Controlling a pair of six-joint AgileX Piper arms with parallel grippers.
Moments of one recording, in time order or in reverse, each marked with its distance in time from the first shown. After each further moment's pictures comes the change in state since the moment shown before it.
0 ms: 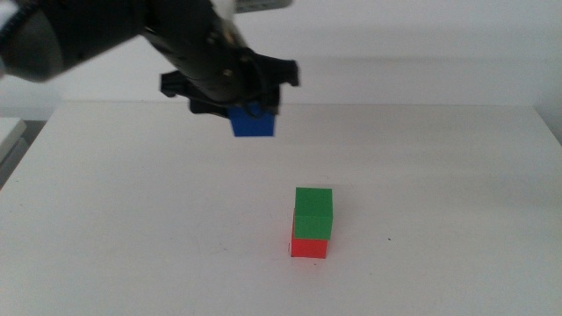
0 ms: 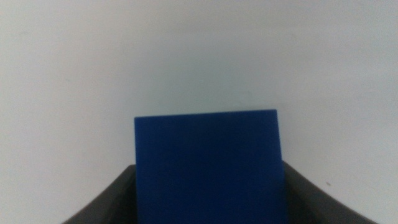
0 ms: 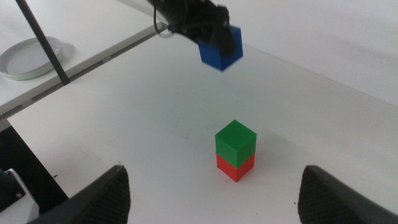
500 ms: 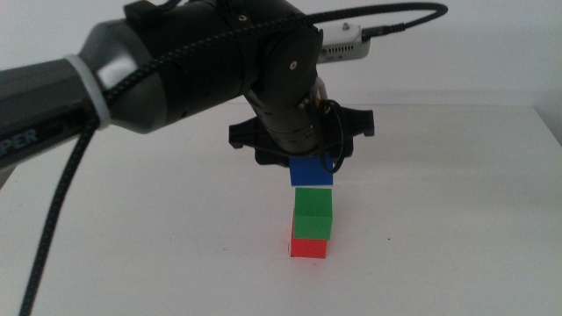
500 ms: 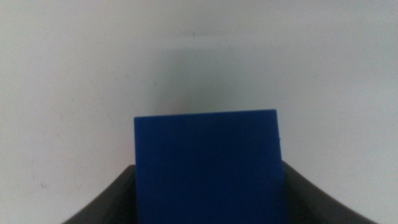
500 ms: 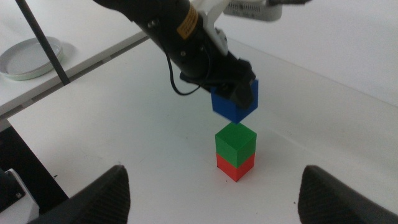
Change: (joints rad) left arm -0.236 0.072 -0.014 0.118 0.045 -0.315; right arm 0.000 0.000 0.000 0.000 0.000 0.002
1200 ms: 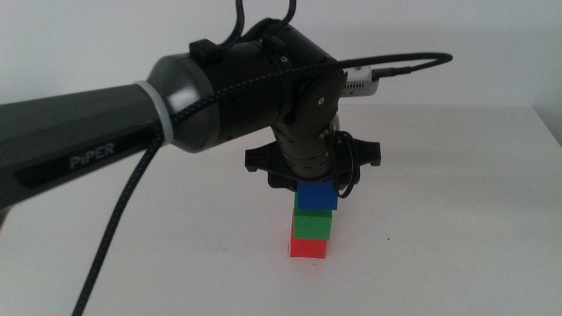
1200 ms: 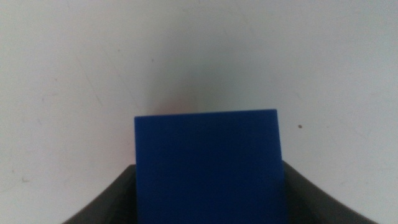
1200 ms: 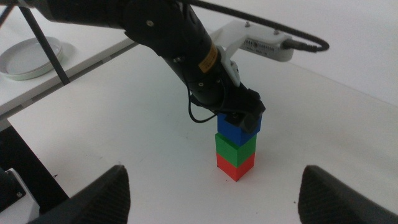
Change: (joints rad) left arm -0.017 0.097 0.000 -0.004 -0.009 -0.011; right arm 0.000 0.000 0.000 0.000 0.000 0.000
